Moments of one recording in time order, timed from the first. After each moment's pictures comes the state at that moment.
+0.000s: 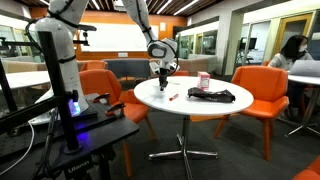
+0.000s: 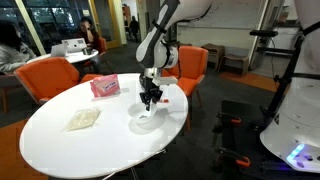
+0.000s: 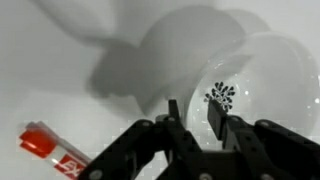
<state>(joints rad) -0.19 0.49 0.02 -2.16 0.51 2.58 -0.17</state>
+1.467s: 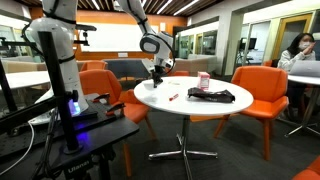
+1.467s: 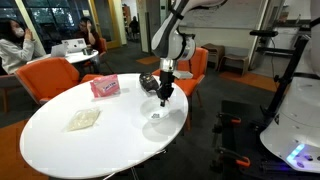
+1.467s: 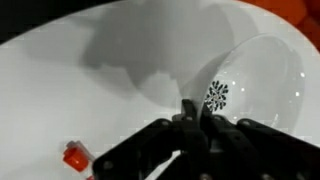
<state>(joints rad) -0.31 0.29 0.07 -2.39 0.63 2.55 -0.51</state>
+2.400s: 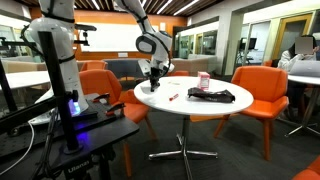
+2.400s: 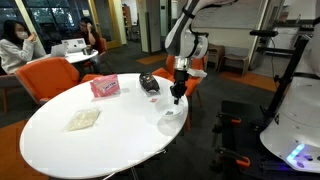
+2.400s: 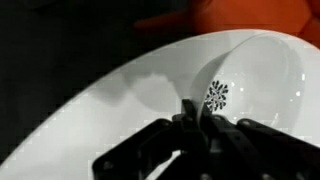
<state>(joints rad) -0.32 0.22 -0.04 -2.50 0.66 2.52 -0.59</state>
